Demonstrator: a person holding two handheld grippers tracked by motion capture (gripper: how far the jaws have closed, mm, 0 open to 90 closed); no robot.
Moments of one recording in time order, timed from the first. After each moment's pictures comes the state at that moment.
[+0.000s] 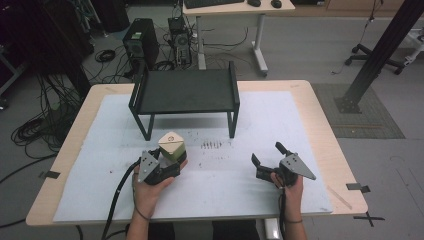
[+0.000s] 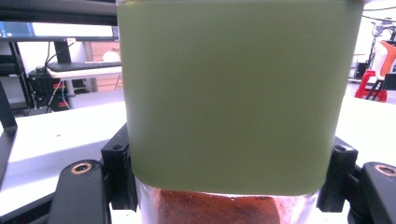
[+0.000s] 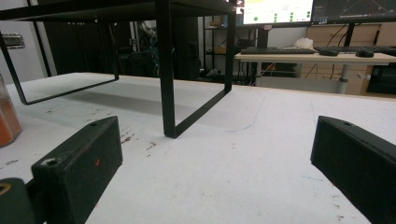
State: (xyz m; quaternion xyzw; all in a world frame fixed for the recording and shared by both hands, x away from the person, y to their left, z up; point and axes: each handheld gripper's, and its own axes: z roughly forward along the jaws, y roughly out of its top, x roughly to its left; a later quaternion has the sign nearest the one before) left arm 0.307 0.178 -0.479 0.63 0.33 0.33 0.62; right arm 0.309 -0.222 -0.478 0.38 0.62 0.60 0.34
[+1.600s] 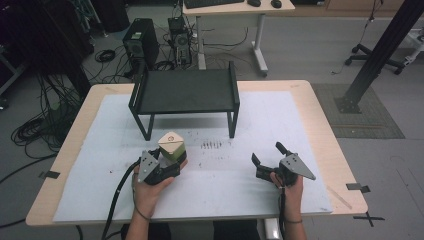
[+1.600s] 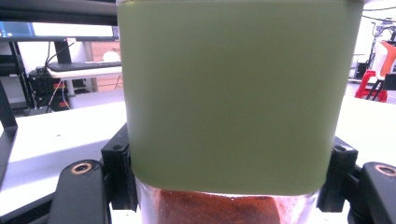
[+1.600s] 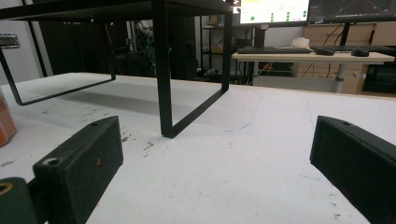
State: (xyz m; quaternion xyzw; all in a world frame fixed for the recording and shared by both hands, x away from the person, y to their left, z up) left arm 0.307 0.178 -0.479 0.63 0.33 0.33 0.62; right arm 0.309 -0.222 -0.478 0.39 0.61 0.59 0.35
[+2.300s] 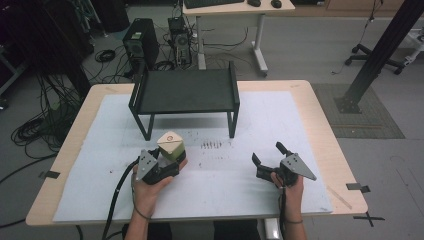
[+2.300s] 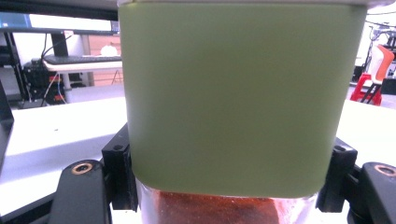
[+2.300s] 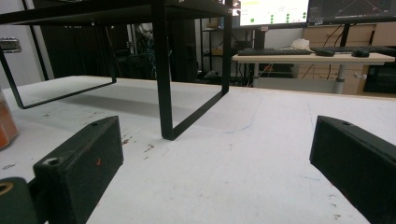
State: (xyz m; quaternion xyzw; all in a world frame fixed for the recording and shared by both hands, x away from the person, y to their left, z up) left arm 0.308 0.181 -0.476 0.62 0.35 0.31 0.62; right arm 0.309 -0.223 -0.478 0.39 0.61 0.60 0.34
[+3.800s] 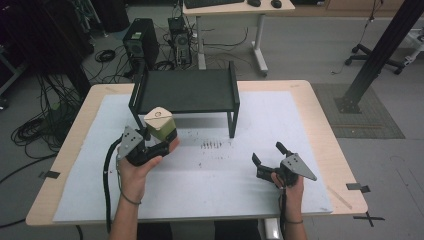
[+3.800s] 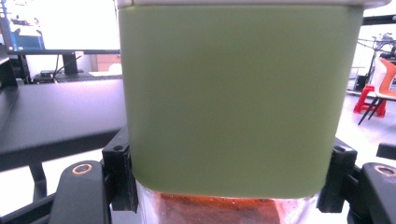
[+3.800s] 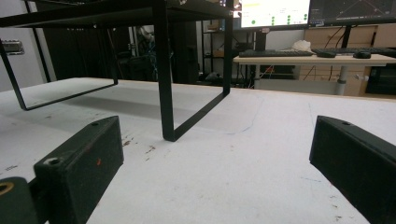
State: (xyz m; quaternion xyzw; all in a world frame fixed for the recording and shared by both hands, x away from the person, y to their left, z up) left arm 0.319 0.196 -0.380 0.61 0.35 0.32 0.63; right arm 0.308 -0.223 -0.478 0.39 0.61 0.60 0.34
